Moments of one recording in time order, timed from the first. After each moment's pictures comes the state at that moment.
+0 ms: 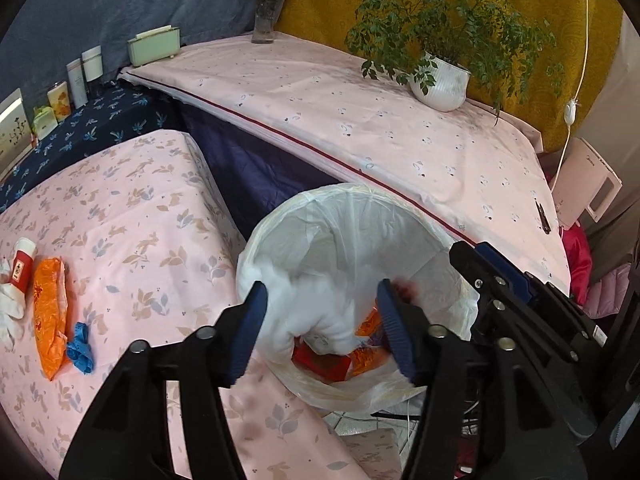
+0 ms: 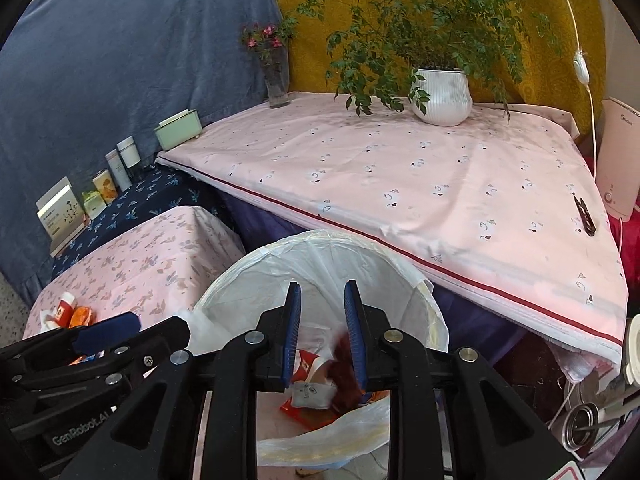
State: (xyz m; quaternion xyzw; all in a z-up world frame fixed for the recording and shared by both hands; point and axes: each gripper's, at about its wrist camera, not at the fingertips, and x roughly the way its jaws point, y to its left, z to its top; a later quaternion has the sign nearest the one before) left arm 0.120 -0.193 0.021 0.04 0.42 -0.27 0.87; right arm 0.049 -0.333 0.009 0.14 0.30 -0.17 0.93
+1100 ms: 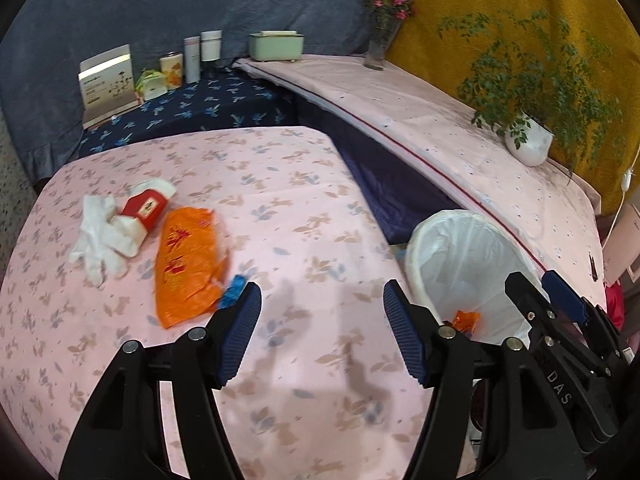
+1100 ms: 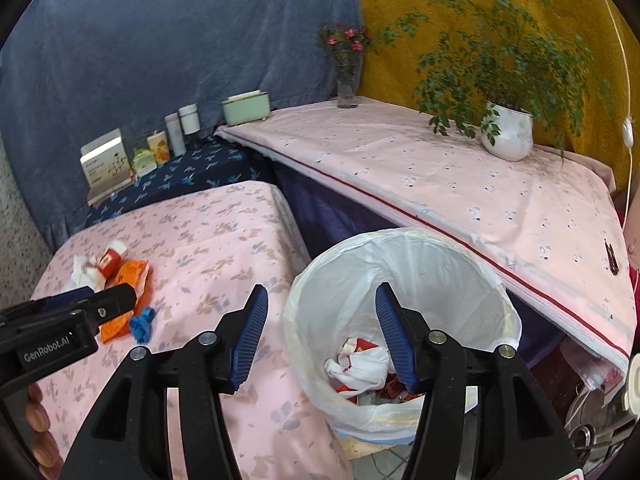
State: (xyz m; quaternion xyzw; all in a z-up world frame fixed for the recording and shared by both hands) left arm 0.108 -0.036 0.029 -0.03 0.40 -0.13 0.91; right arm 0.047 -0.221 0.020 0.05 0.31 -0.09 0.95
